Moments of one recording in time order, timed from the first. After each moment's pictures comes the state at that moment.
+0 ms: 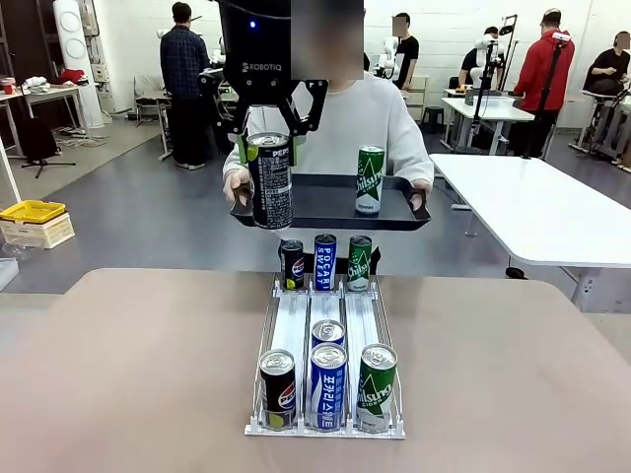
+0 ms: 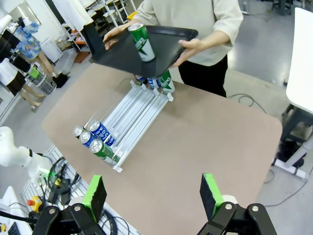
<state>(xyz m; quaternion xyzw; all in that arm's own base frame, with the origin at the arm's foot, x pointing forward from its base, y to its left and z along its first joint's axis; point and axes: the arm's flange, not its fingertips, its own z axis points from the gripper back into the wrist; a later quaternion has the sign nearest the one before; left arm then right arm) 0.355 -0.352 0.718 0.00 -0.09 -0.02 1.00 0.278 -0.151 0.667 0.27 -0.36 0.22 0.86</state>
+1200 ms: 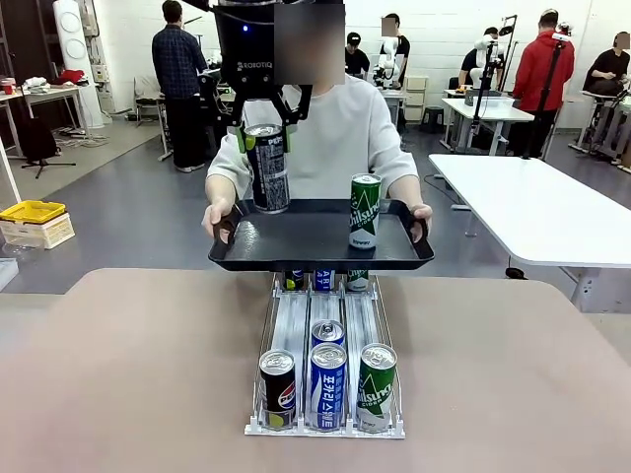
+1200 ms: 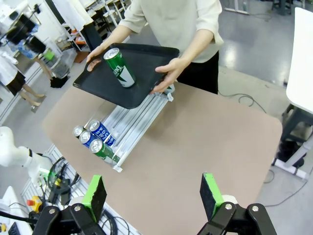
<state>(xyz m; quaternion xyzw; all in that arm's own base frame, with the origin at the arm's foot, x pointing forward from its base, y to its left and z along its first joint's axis) 0.440 -0.324 0.716 -0.03 -0.10 -0.01 0.99 0.278 -0.151 0.667 0.27 -0.36 0.22 0.86</state>
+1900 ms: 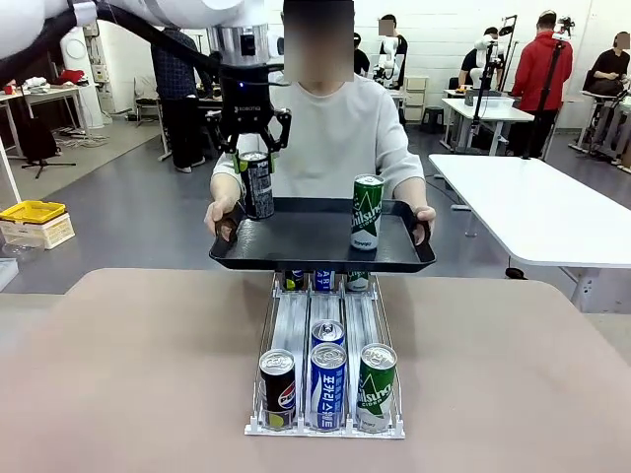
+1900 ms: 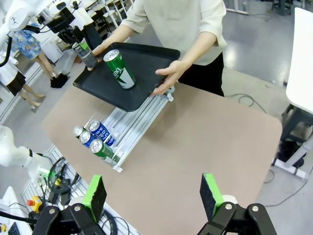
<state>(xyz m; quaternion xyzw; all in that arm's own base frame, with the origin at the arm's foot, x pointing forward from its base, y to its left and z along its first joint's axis) 0.564 -0.296 0.638 -0.02 -0.06 0.03 1.00 0.278 -0.151 0.667 0.27 -0.36 0.22 0.86</state>
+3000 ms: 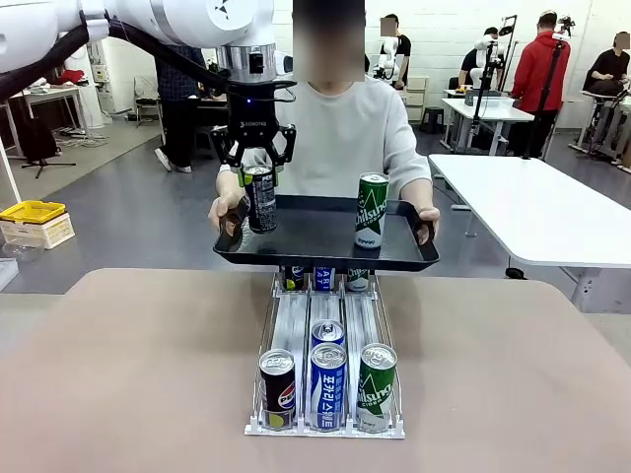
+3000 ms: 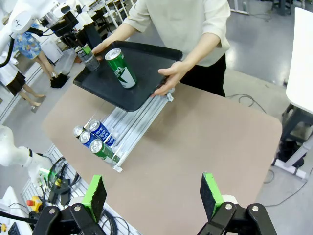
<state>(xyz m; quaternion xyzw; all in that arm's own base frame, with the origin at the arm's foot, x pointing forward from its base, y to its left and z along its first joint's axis) 0.566 -0.303 0.620 -0.02 -0.05 0.04 1.00 0.278 -0.151 0.667 0.27 -0.36 0.22 0.86</state>
